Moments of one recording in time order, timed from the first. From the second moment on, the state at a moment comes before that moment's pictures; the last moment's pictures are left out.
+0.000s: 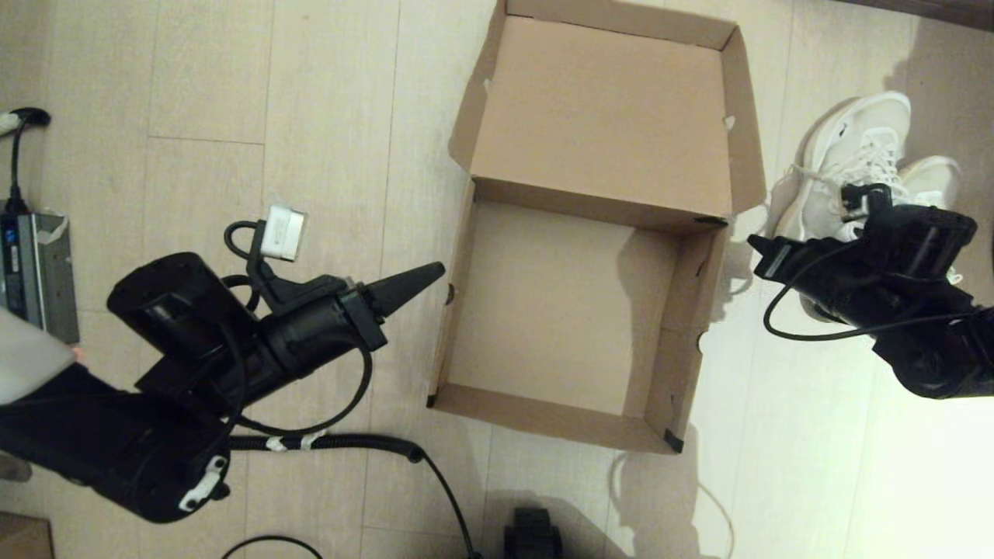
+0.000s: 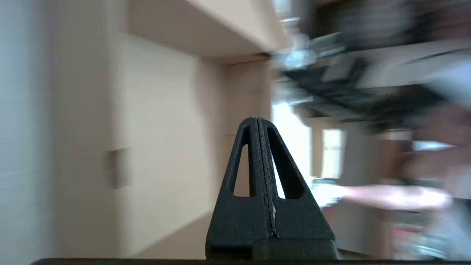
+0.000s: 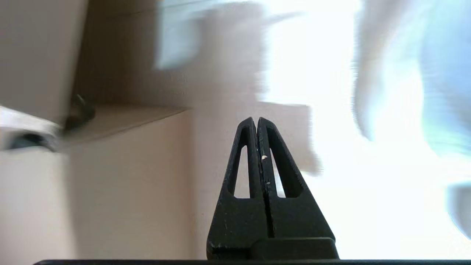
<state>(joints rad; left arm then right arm) -0.34 1.85 -0.64 -1.50 -0.66 -0.42 -0.03 1.90 -0.95 -1.00 0.13 0.27</state>
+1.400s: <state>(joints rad) -0.22 2.06 -0.86 -1.35 -0.26 -0.02 -0.08 1.90 -0.90 -1.10 -0.26 0.11</state>
